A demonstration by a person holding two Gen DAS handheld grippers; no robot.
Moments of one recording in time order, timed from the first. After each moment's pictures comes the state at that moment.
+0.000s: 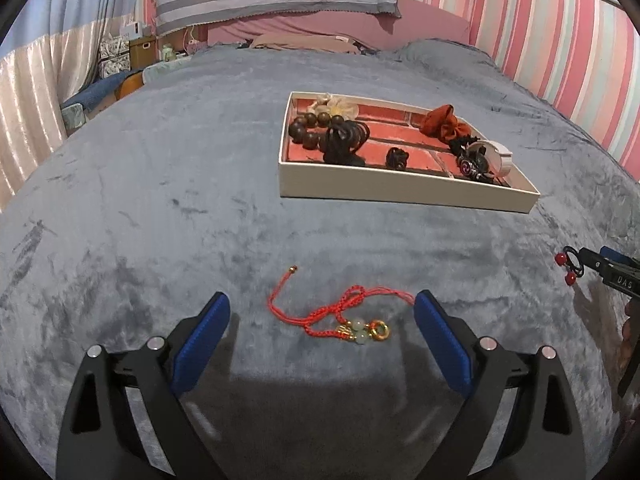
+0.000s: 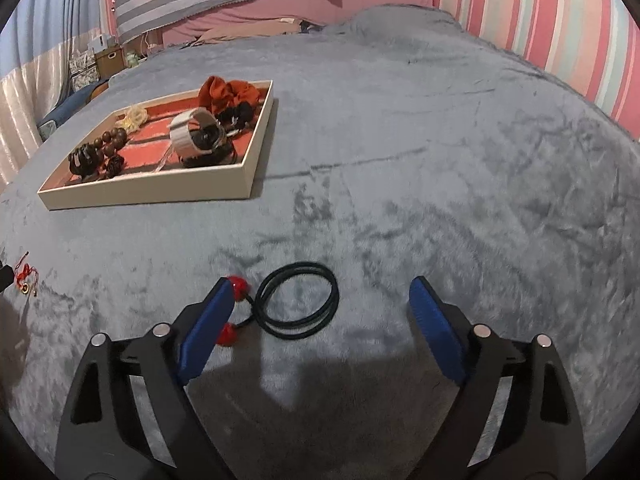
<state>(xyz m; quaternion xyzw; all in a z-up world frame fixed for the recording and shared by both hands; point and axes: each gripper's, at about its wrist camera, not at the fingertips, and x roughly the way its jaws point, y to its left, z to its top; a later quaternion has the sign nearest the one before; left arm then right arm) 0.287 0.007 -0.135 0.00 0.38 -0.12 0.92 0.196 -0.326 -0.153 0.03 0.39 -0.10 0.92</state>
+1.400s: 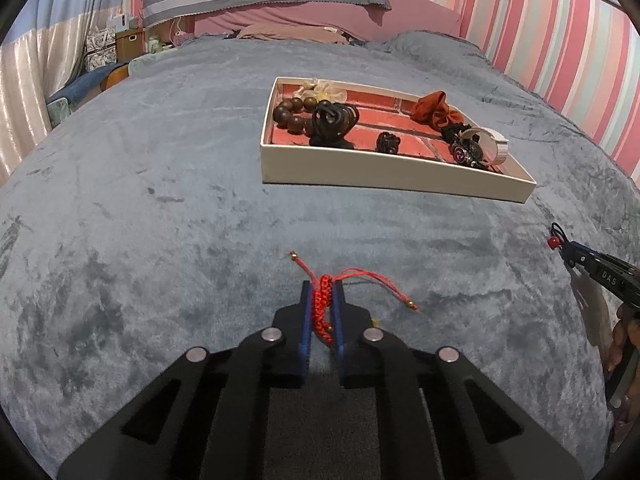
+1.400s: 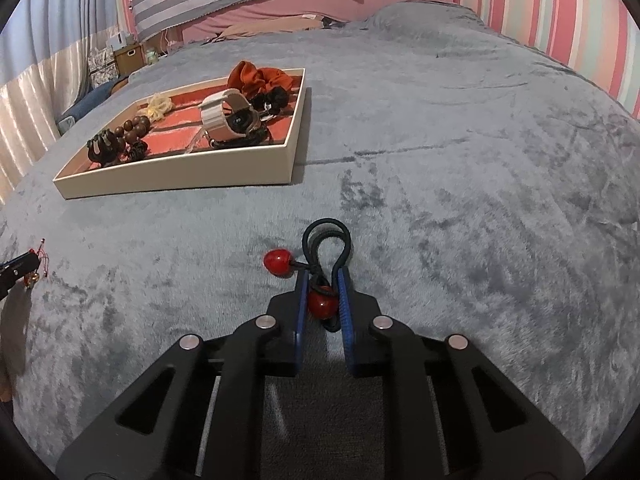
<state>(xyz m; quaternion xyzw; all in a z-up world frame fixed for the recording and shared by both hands) 0.299 0.001 -0.149 -0.01 0.39 -0.15 0.91 0.202 -0.310 -0.167 0.04 0.39 -0.06 0.92</state>
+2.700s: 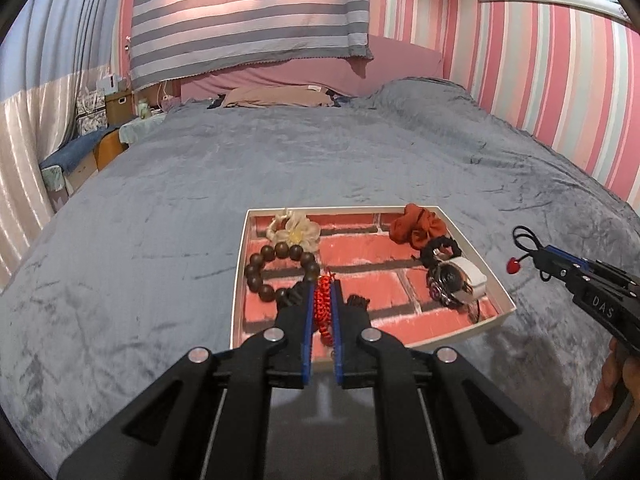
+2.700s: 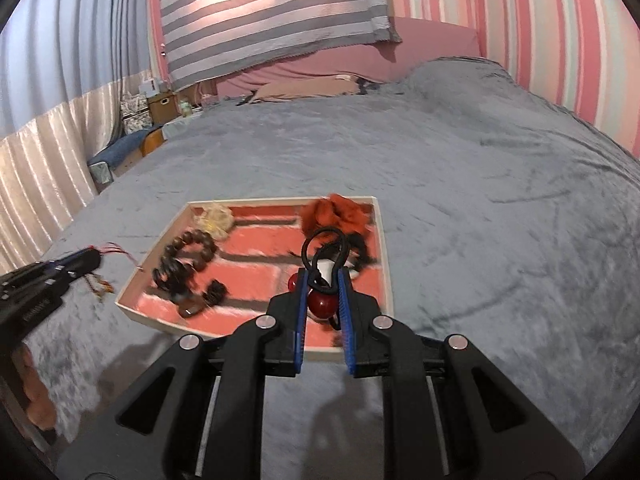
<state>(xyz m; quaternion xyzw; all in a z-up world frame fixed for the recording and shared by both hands) 0.378 -0.048 -0.040 0.02 0.31 -0.16 0.94 0.280 -0.253 -0.054 0.05 0.30 0.00 0.95</state>
